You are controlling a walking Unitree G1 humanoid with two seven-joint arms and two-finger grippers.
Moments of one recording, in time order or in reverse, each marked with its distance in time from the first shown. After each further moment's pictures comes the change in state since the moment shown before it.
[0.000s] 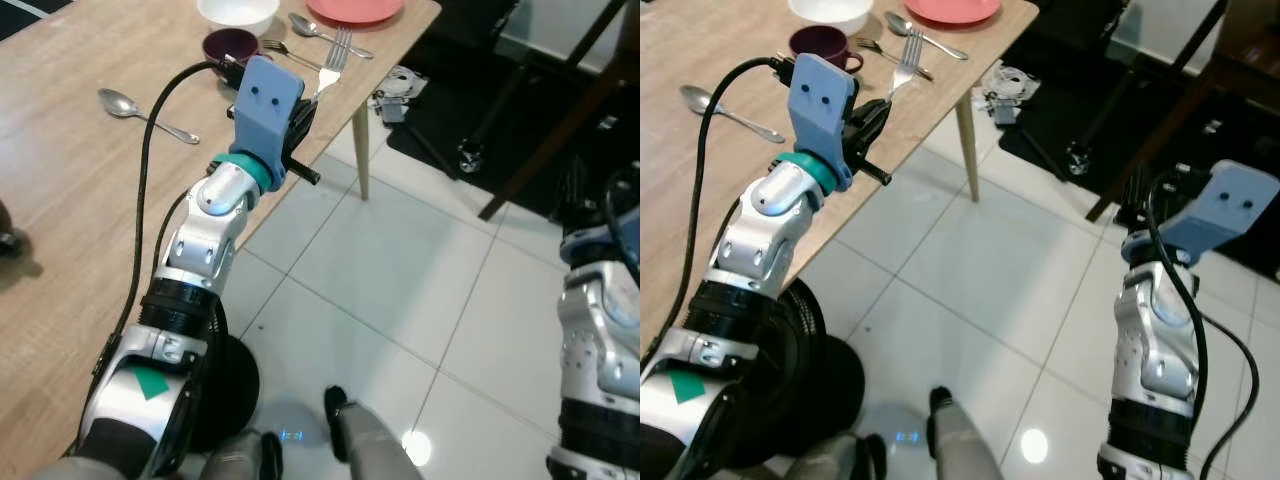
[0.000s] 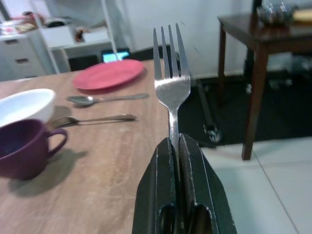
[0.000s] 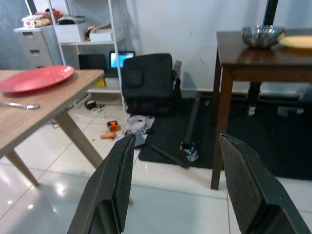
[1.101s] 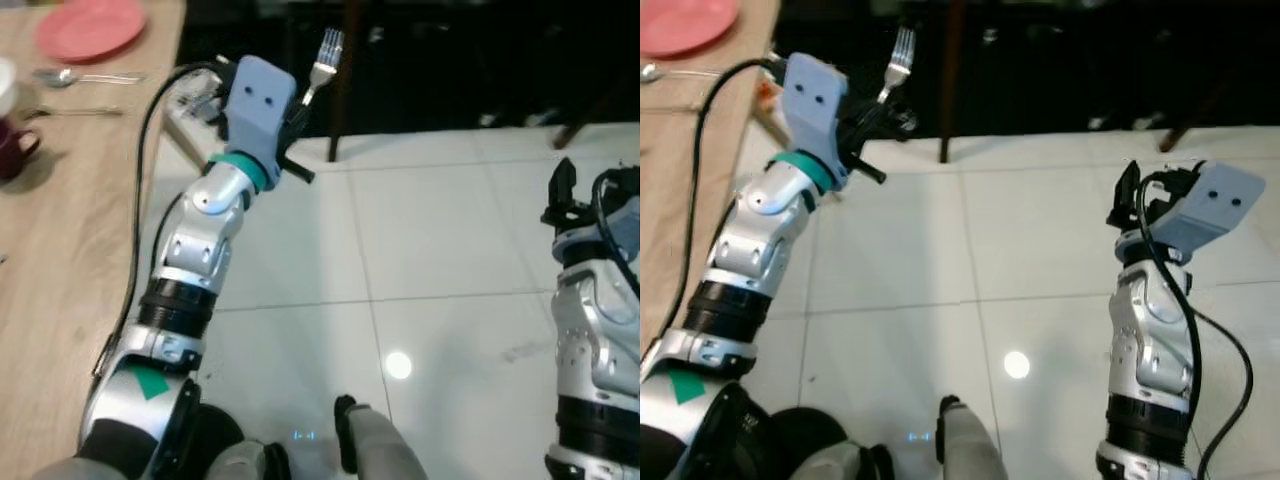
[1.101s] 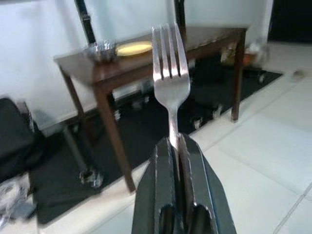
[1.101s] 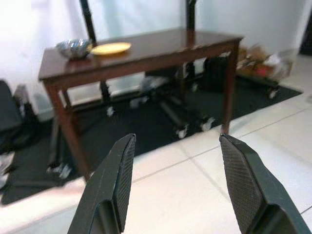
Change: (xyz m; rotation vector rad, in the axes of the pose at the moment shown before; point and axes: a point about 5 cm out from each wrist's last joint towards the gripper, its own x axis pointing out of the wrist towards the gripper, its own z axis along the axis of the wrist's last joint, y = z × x) left arm 0.007 -0.010 0.006 -0.009 -0.019 -0.031; right arm 0.001 -0.007 0.000 -0.011 -0.001 -0.028
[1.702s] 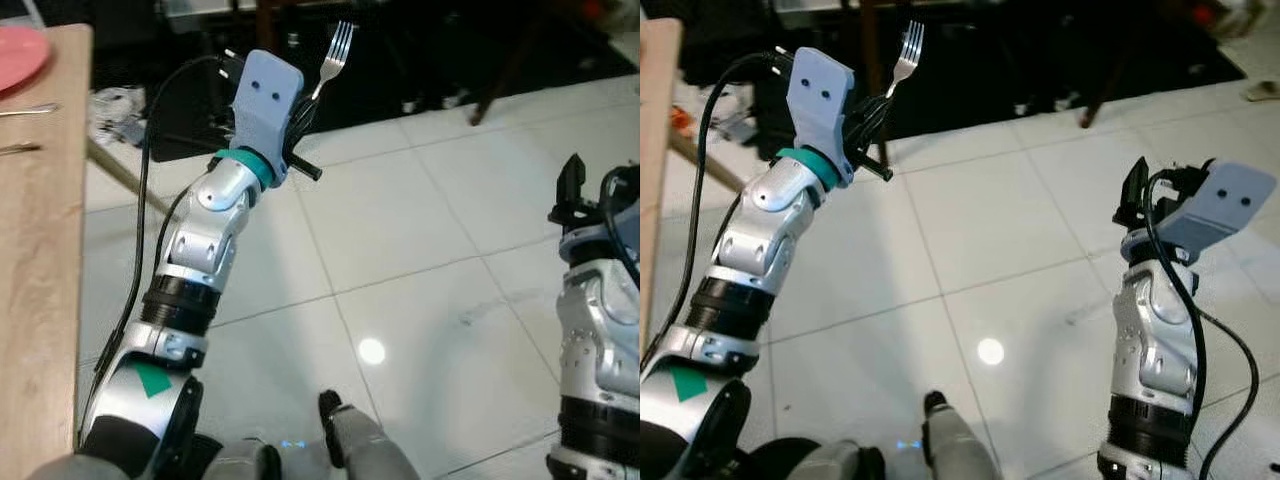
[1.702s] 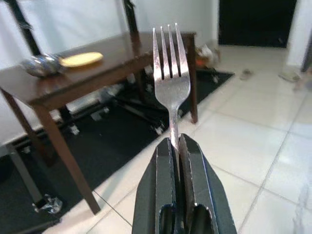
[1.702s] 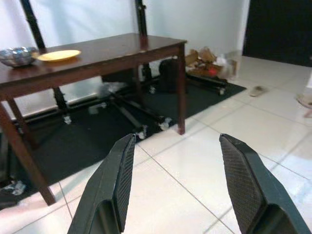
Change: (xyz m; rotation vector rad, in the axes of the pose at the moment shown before) left arm -0.002 0.009 -0.003 0.000 0.009 0.028; right arm 0.000 0.005 0.000 -0.001 -0.001 0.012
